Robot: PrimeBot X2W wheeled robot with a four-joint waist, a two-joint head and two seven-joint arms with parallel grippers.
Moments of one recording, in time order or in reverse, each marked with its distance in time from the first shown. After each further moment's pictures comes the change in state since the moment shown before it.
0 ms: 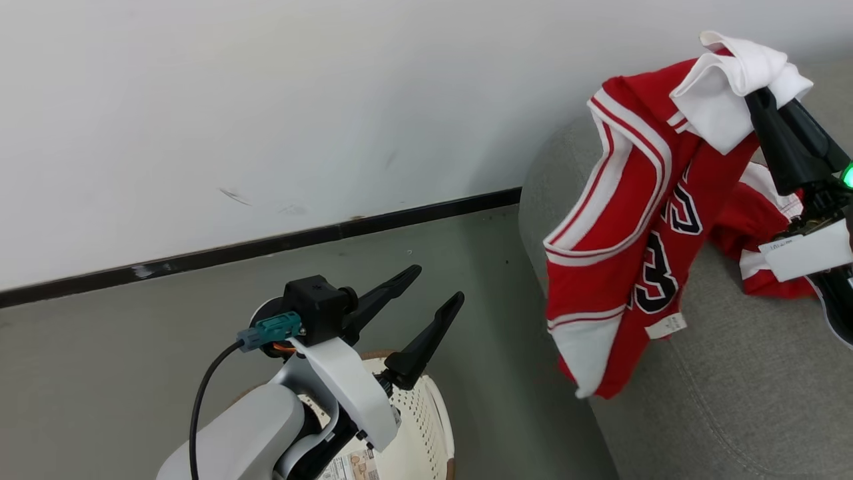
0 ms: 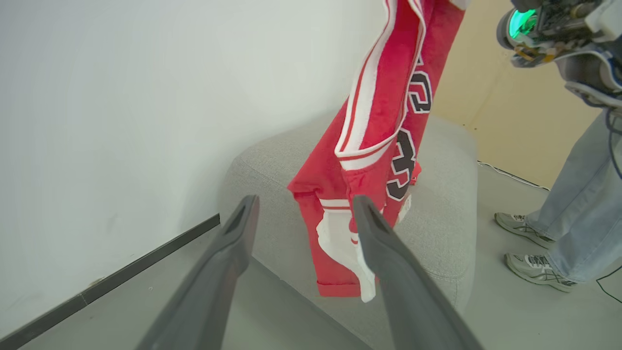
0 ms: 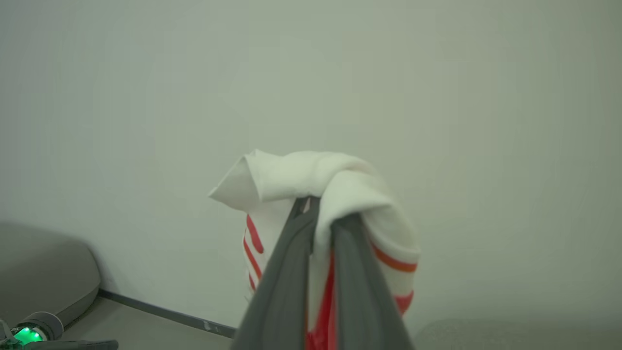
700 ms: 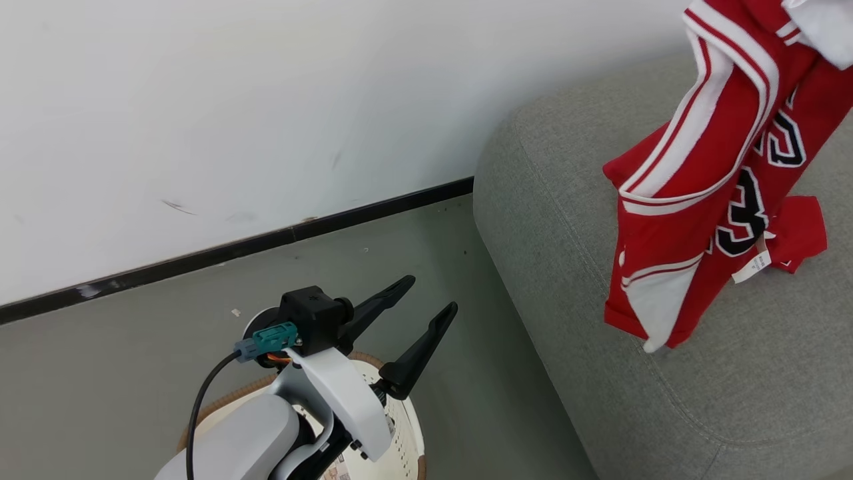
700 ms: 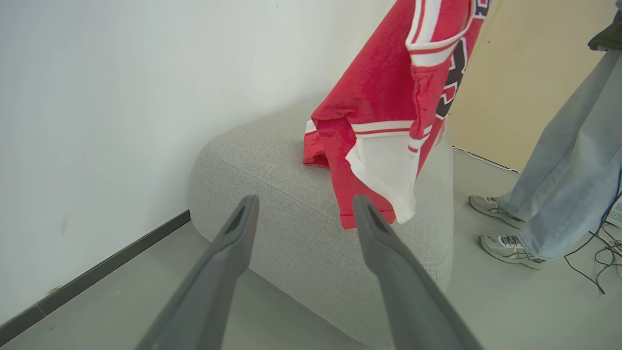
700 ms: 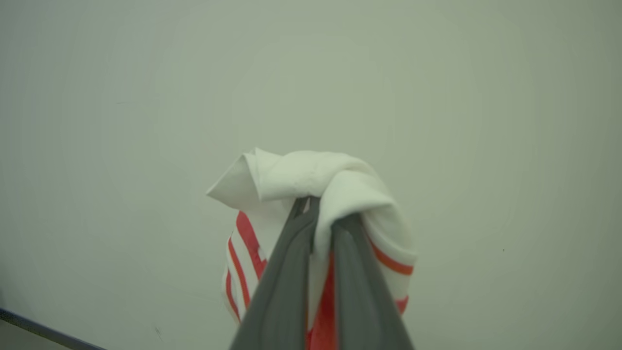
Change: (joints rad) left arm 0.021 0.015 -0.008 -0.010 0.007 0.009 0.000; right arm -0.042 -0.127 -0.118 -0.091 -0.060 0.000 -0.003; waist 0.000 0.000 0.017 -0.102
